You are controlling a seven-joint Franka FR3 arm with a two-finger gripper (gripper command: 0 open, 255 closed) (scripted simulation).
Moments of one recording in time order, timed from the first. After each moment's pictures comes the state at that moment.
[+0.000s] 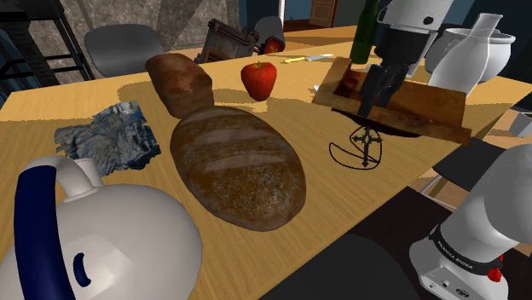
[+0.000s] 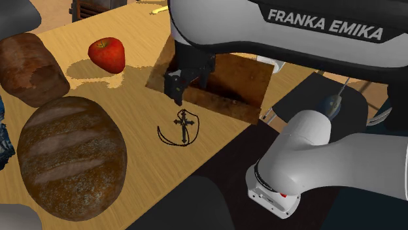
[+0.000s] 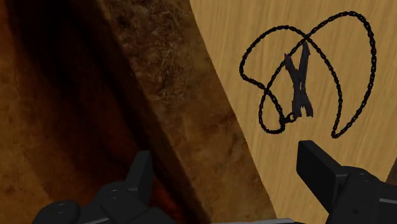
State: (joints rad) arm 0.10 -0.84 0.12 -2.46 0.20 1.65 0.11
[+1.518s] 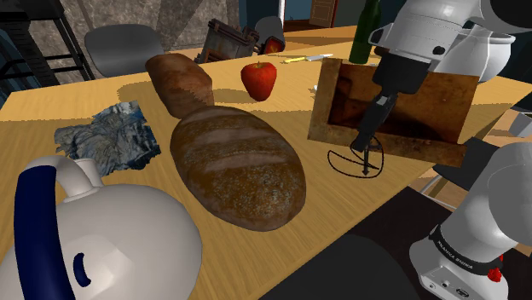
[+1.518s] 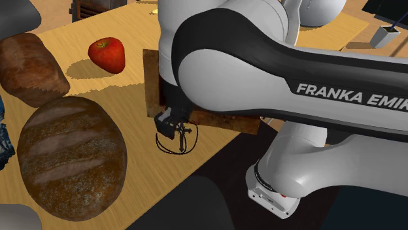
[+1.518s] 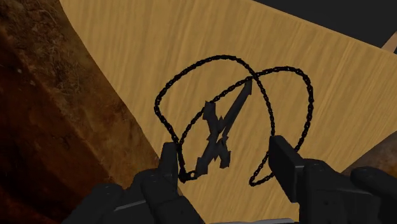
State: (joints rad) arm 0.22 -0.94 0.21 -2.59 0.36 1.76 0.07
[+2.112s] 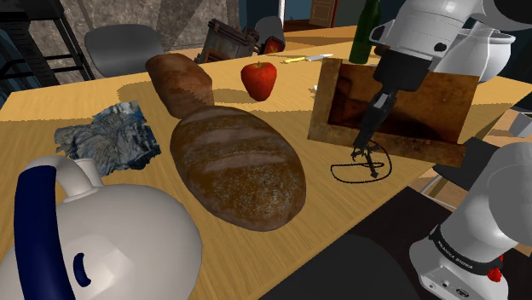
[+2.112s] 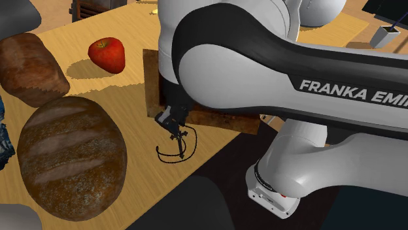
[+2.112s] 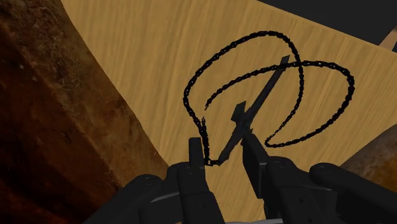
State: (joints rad) arm 0.22 -0.94 0.21 -2.58 0.36 1.76 0.07
